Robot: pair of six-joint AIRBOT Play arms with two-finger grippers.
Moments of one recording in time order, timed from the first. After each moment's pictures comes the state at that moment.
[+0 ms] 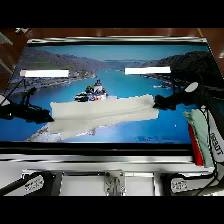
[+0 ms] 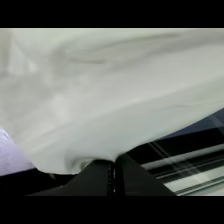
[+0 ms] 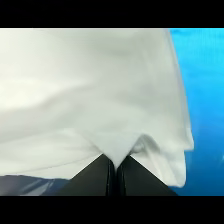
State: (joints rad) left arm 0.26 -1.23 0.95 1.09 -1.28 -1.18; right arm -0.13 -1.60 1.21 -1.03 1.08 1.35
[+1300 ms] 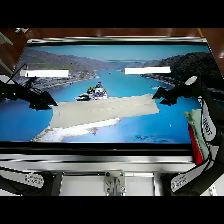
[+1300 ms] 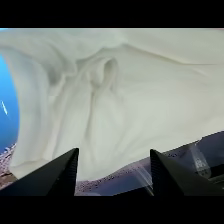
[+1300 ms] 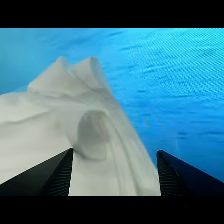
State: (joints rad) left arm 0.30 -1.67 1.41 1.05 -1.42 -1.32; right arm -0.18 -1.85 1.46 -1.01 1.10 1.43
